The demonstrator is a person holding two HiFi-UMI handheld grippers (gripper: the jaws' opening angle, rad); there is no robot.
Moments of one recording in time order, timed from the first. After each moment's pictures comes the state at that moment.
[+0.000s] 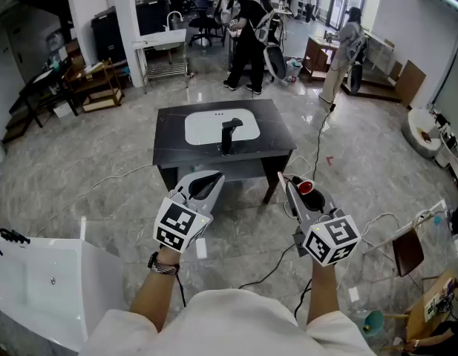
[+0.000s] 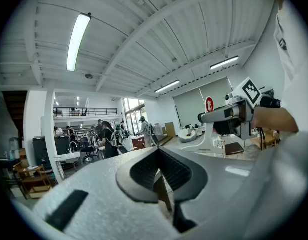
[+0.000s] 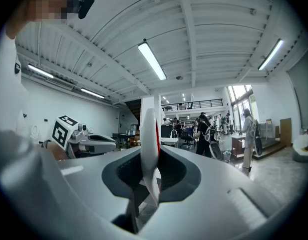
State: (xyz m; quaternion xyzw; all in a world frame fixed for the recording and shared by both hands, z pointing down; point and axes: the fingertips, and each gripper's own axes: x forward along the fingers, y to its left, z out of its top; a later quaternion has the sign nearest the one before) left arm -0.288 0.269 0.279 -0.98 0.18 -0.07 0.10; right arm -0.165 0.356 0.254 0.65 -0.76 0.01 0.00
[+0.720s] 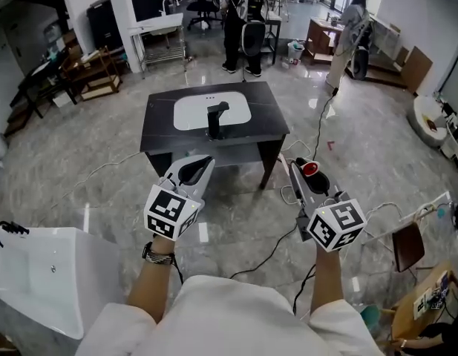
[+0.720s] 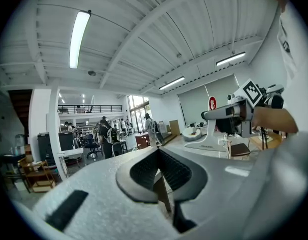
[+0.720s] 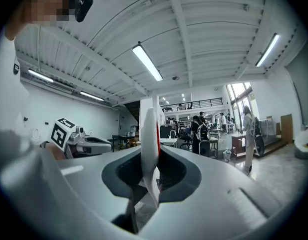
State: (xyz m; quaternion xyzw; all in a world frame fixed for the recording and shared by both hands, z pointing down) left arm -0.221 0.263 0.285 -0.97 0.21 -0.08 0.09; right arm -0.073 0.356 0.254 0.65 -0.76 0.01 -0.01
